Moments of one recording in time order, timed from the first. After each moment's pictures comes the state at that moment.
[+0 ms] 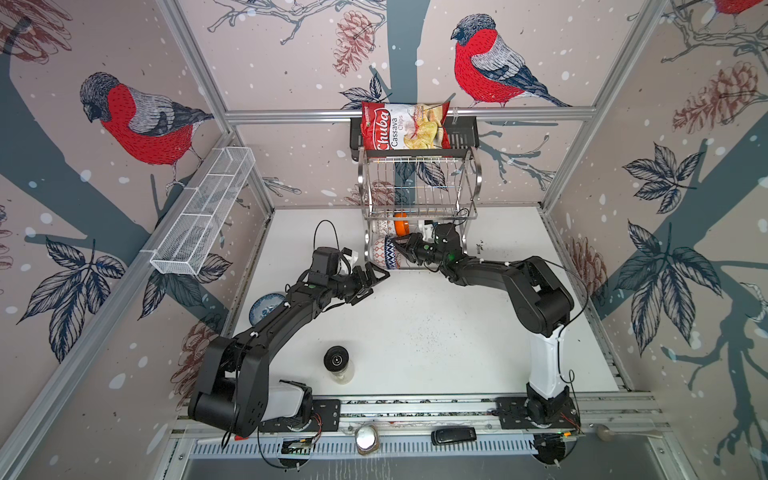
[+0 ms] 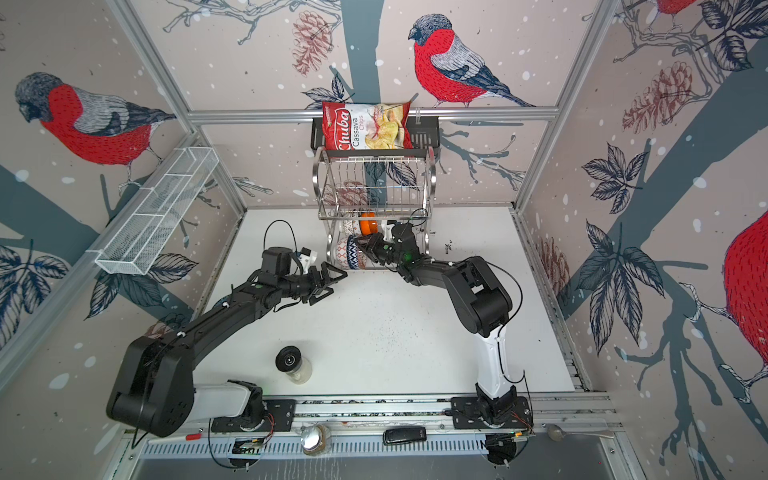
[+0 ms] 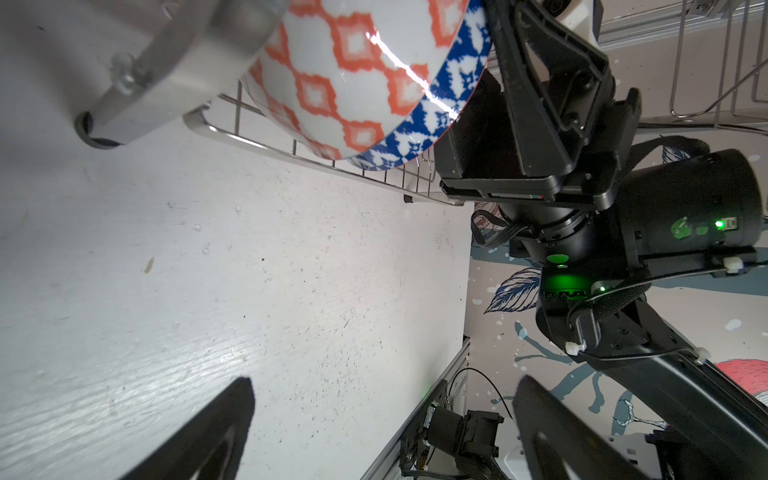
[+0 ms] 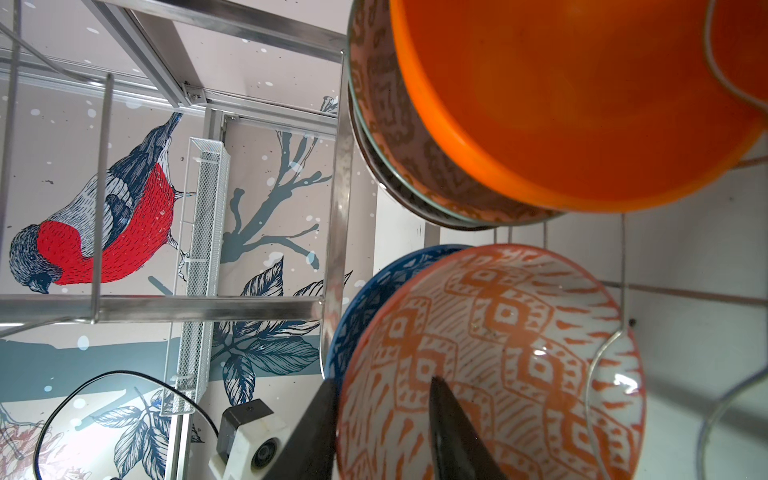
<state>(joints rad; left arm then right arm) -0.27 1.34 0.75 -0.13 0.73 -0.86 0.60 2.05 1.23 0.58 -0.52 1.19</state>
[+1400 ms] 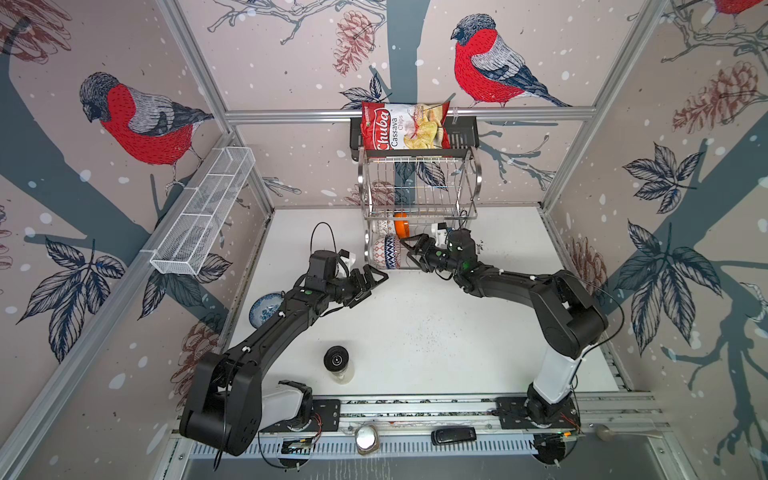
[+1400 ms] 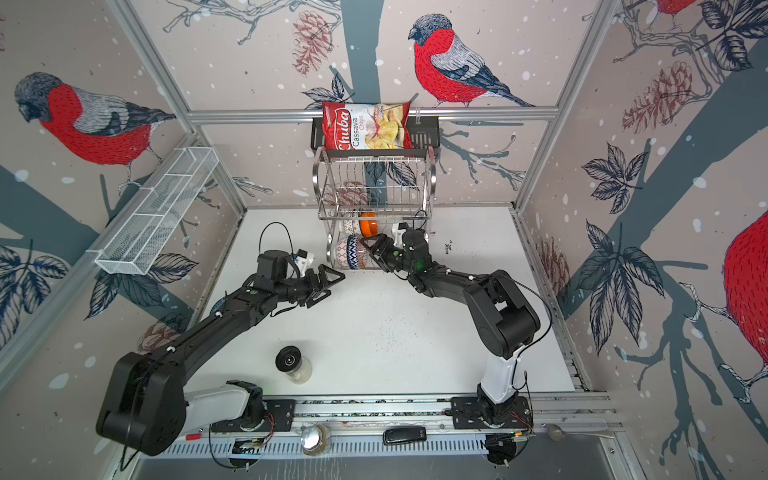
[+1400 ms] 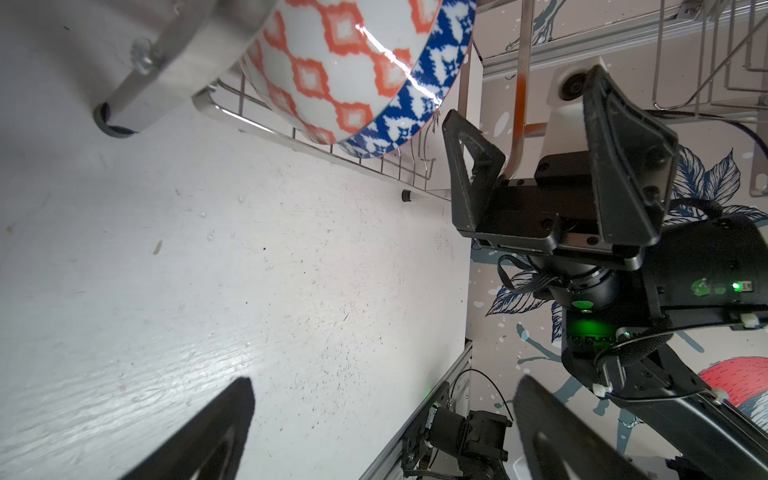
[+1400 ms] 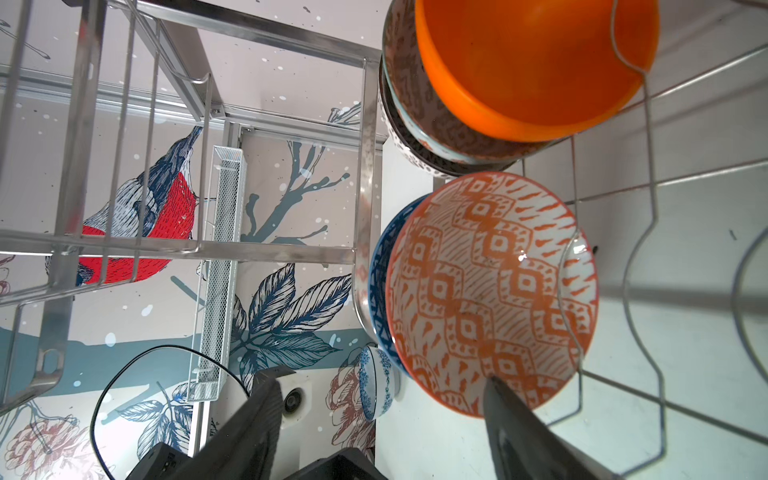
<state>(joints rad) -0.29 1.24 0.71 -0.15 0.69 -0.86 0.59 1.81 1.01 0.56 -0.46 1.21</state>
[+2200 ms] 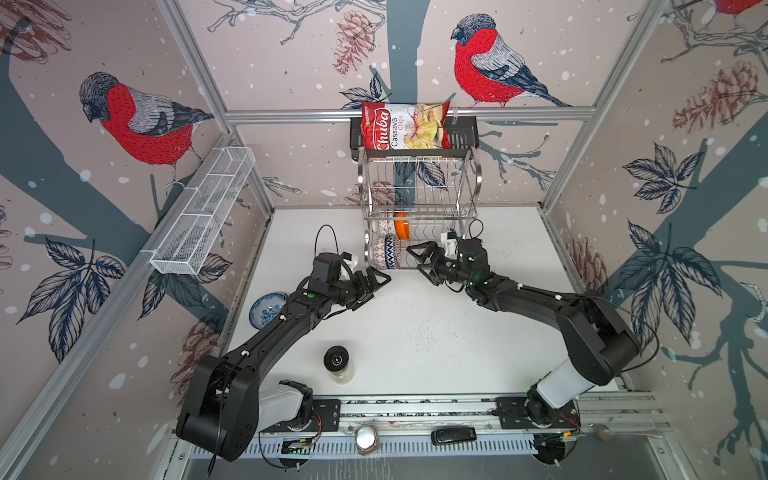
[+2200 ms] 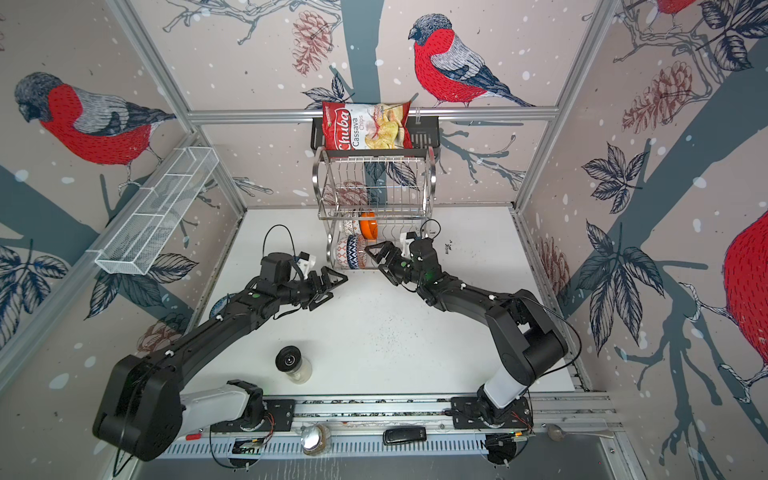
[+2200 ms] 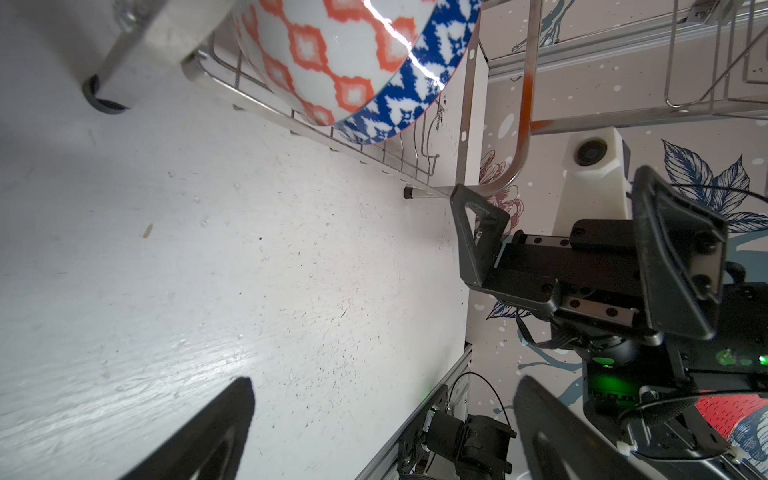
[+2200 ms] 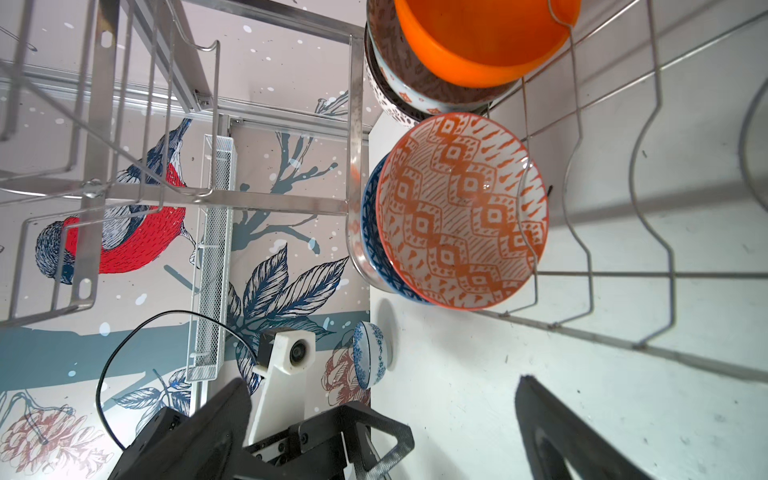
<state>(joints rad) -0.33 1.23 0.70 -0.14 0.64 -0.92 0.62 1.59 0.83 0.46 -0.41 1.21</state>
